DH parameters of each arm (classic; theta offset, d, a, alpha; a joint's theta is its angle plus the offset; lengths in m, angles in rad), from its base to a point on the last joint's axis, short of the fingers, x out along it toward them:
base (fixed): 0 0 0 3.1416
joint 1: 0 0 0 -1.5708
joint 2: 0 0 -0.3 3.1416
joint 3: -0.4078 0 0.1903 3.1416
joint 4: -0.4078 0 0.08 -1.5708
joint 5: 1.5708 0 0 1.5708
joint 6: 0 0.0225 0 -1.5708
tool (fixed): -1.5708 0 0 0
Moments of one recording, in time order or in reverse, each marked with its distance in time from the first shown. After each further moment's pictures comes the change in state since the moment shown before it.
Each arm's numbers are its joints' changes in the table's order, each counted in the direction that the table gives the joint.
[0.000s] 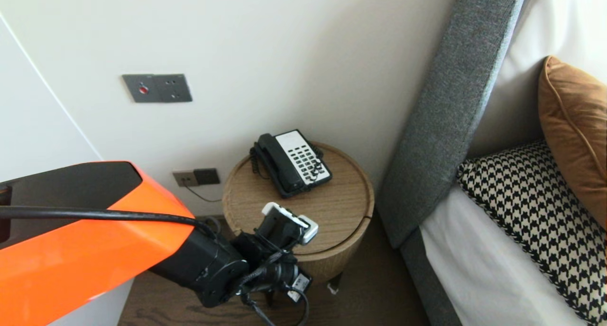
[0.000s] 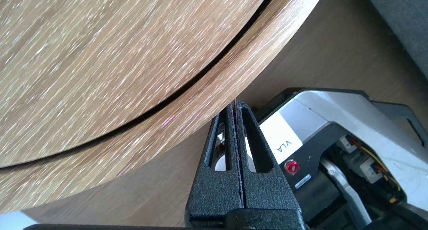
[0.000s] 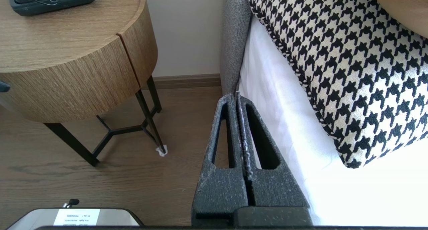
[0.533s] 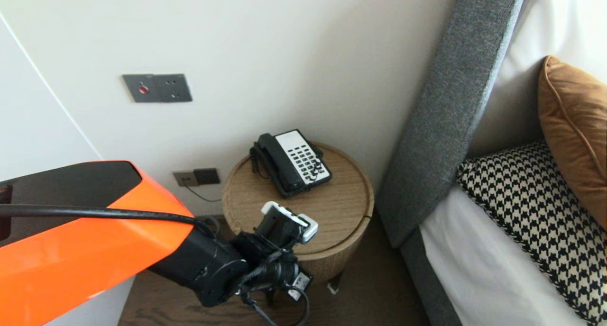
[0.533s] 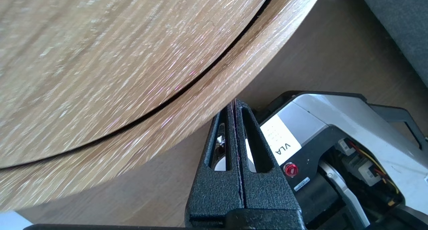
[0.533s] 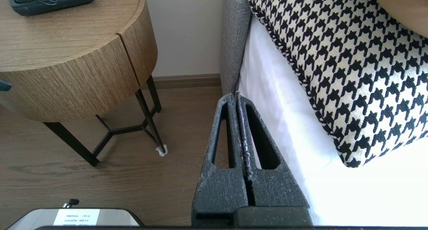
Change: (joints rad) left arm -0.008 0.007 0.004 0.015 0.003 0.000; right arm 0.000 0.000 0.000 0.000 0.000 0.000
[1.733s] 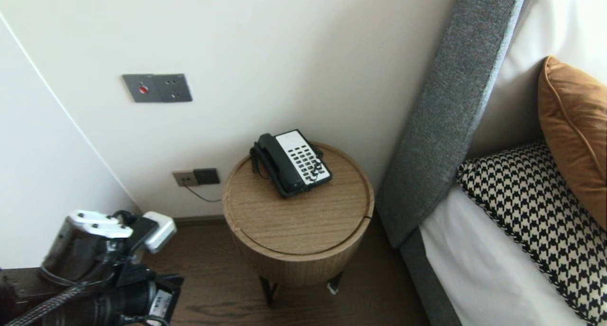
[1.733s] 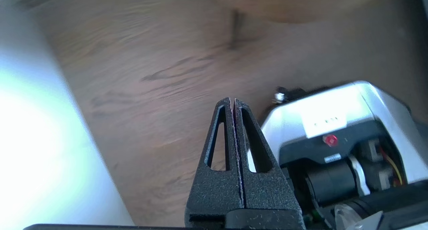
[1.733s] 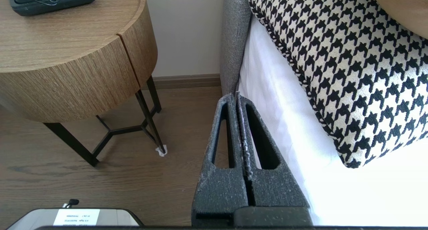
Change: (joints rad) left arm -0.269 0.742 0.520 -0.171 0.090 -0.064; right arm 0.000 0.000 0.000 0.000 0.000 0.000
